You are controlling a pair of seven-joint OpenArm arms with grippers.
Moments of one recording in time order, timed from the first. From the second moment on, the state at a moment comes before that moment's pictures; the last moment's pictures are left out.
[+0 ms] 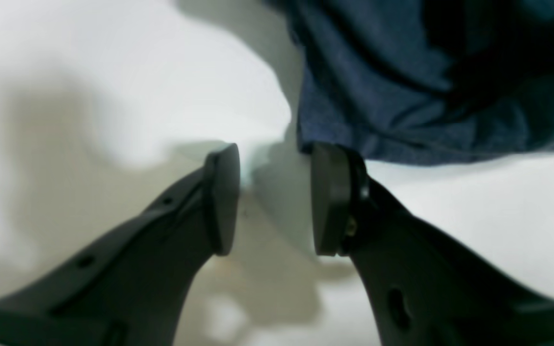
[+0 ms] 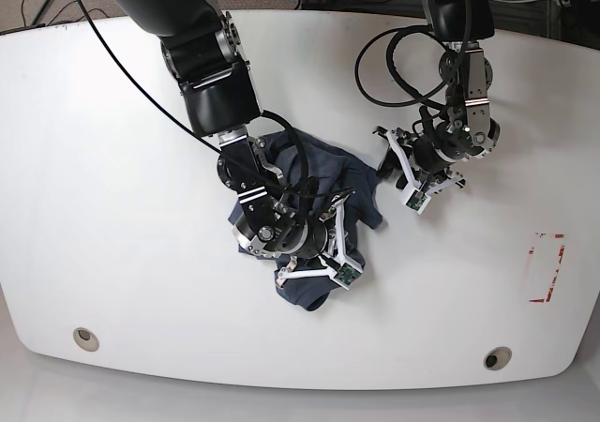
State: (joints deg) left arm -3.0 -1.3 -10.5 79.9 1.6 -41.8 38.8; right arm 26.6 -5.8 -16.3 68.2 -5.2 36.4 -41.7
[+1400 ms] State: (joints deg) left arm -0.9 -0.5 -12.3 84.1 2.8 -42.1 39.5; right arm 24.8 -3.5 -21.6 109.4 -5.1 36.9 -55.7
